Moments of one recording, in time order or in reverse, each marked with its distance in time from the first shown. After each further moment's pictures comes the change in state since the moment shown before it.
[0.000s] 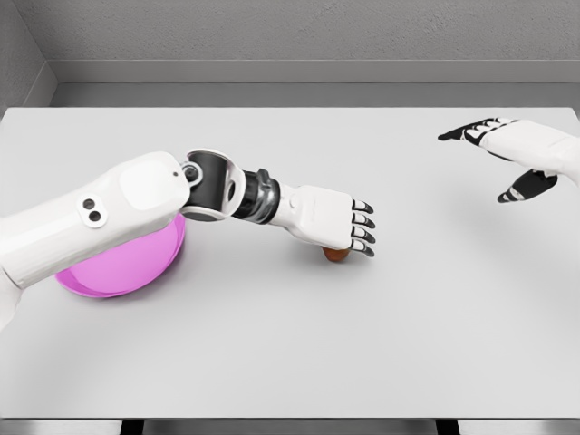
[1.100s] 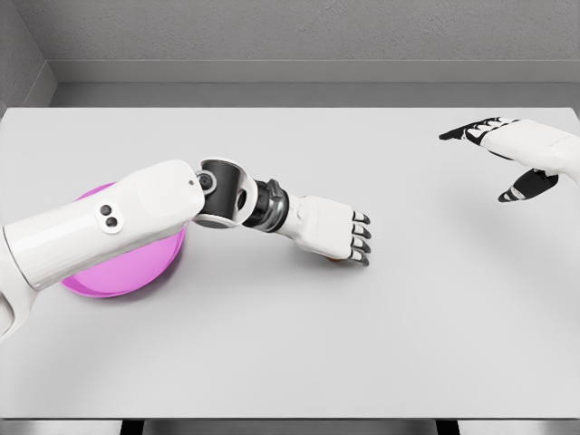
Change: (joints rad) left arm 0.008 -0.039 -0.025 0.031 -0.021 0.000 -0.045; right arm 0.000 0.000 0.000 0.005 0.000 0.000 0.000
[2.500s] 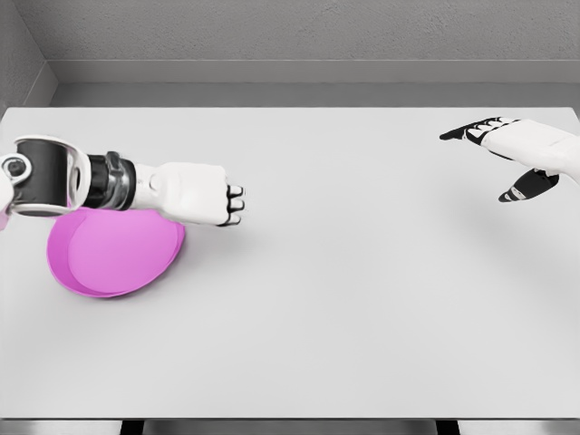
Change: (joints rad) left arm 0.005 0.554 0.121 -0.343 0.044 0.000 0.001; right arm 0.000 -0.002 0.000 0.000 0.000 0.000 0.000
